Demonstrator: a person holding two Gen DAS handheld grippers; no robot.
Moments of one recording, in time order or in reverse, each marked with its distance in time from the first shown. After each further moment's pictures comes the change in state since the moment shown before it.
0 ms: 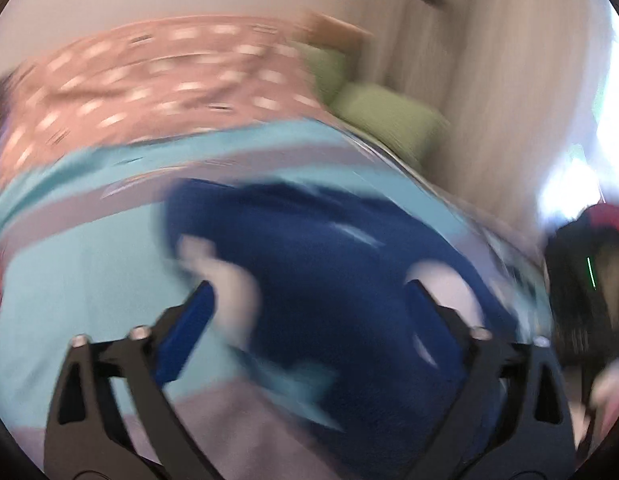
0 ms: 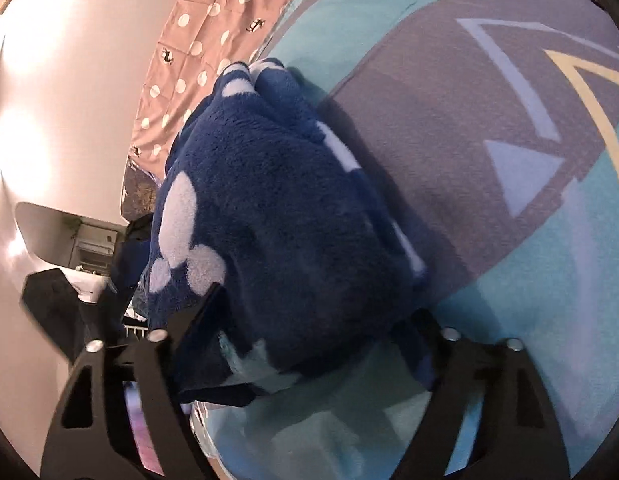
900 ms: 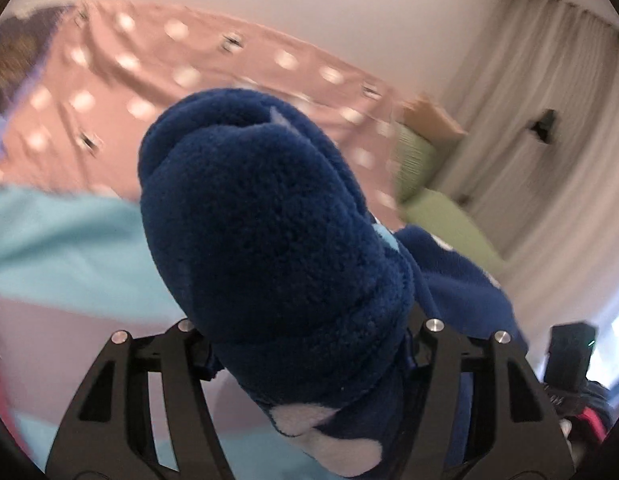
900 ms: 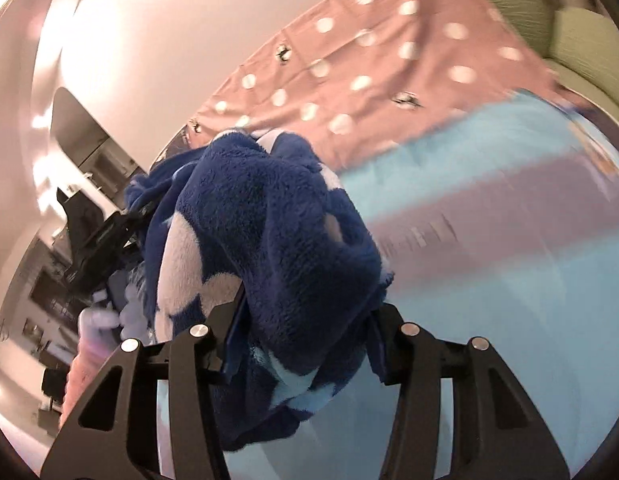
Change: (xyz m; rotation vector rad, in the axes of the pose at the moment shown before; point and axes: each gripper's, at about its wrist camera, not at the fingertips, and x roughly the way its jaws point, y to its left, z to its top) left arm 0.108 0.193 0.252 -0.299 -0.096 0.044; right arm 0.179 0.234 0.292 -0.592 -0.036 0.048
